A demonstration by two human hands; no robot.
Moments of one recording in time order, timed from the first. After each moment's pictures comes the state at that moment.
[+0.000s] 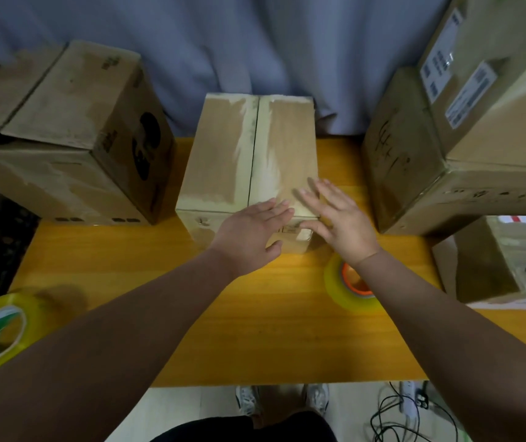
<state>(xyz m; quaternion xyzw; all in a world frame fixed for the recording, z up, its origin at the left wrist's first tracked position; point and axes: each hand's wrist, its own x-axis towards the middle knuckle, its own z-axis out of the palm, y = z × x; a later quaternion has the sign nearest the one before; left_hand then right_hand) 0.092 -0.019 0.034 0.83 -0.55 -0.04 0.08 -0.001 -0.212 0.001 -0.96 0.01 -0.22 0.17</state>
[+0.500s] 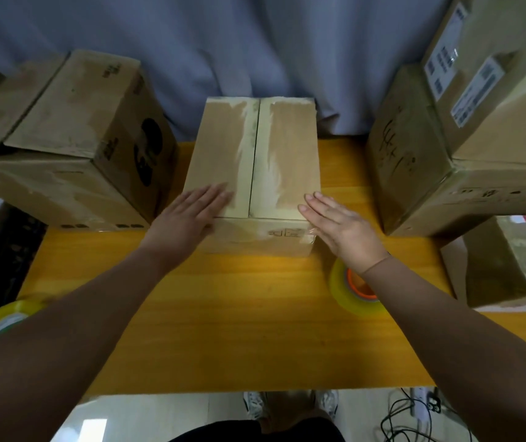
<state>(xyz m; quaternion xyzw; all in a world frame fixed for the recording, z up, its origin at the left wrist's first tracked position) 0.157 0.057 0.028 0.87 -0.49 0.00 0.02 -0.004 -0.212 -0.007 -0.97 -0.07 -0.21 0.09</state>
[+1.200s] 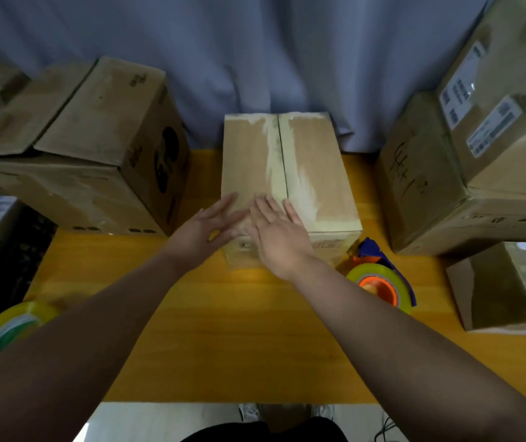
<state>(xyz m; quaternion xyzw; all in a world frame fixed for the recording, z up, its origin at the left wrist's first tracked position) 0.167 0.061 0.028 0.84 -0.42 -0.16 0.30 0.072 -0.100 0.035 -0.99 0.06 0.07 0.09</state>
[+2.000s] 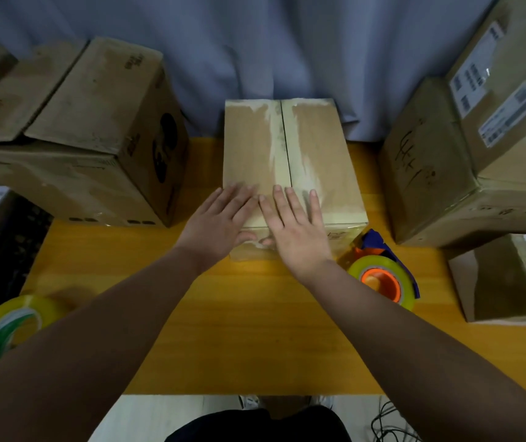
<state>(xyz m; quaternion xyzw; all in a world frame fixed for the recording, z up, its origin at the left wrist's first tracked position) 0.160 0.041 0.018 0.86 -0.50 0.03 -0.07 0.055 -0.106 0.028 -0.99 0.06 0.05 -0.09</state>
